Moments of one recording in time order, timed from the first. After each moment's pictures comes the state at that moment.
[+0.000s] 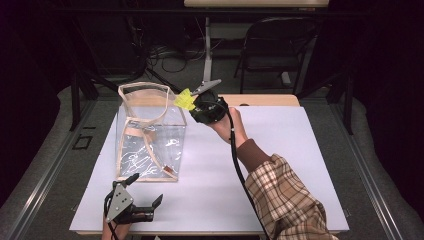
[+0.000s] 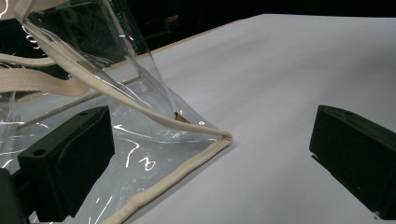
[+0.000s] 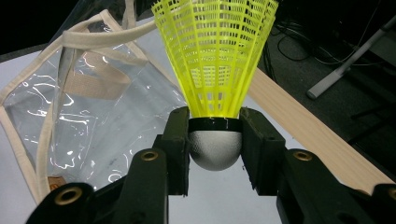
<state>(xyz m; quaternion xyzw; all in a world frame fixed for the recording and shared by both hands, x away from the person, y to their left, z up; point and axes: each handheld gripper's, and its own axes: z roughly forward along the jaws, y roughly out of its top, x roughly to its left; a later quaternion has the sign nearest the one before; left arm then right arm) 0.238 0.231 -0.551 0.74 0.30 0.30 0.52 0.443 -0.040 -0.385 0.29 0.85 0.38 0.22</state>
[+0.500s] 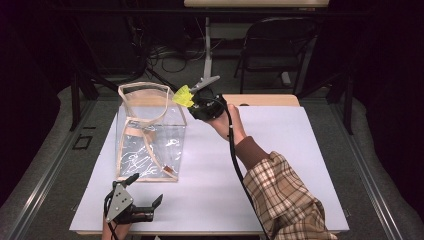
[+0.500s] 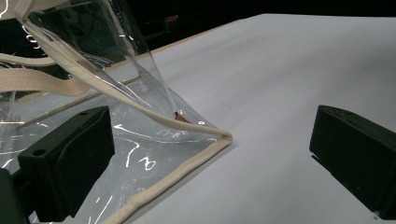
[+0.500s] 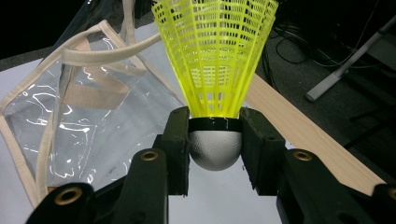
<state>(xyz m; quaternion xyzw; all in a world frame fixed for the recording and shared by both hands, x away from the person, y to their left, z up) 0.237 0.231 -0.551 0.74 0.30 0.30 0.52 0.447 -0.035 -0.378 0.30 0.84 0.39 0.22</state>
